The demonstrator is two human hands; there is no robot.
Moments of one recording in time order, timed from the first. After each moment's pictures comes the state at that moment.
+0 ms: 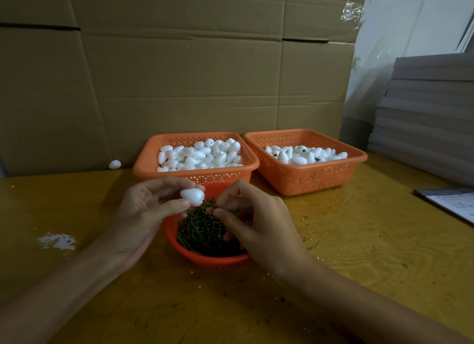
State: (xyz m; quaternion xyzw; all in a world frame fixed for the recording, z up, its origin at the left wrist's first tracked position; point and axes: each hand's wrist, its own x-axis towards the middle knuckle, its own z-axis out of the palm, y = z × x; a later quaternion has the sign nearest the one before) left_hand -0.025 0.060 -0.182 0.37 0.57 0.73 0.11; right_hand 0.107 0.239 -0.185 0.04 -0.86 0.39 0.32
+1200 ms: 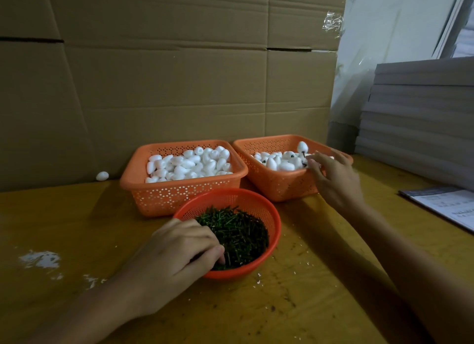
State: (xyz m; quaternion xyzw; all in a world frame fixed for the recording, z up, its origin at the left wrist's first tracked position) left_hand 0.007 0.074 -0.191 0.59 0.78 0.21 -0.06; right_hand 0.099 0.429 -0.170 -0.27 -0.89 0.13 0.34
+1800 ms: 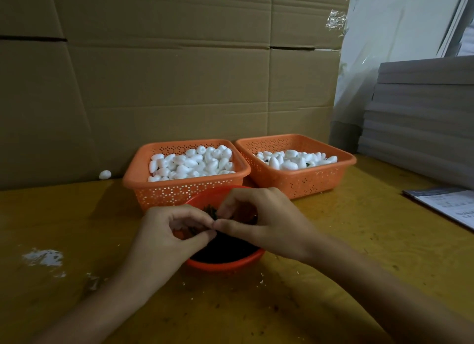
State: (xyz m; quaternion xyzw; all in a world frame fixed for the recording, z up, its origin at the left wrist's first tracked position) left_hand 0.017 0.081 -0.181 0.40 0.73 0.54 -0.03; right_hand 0.107 0.275 -0.154 0.10 -0.93 0.27 0.22
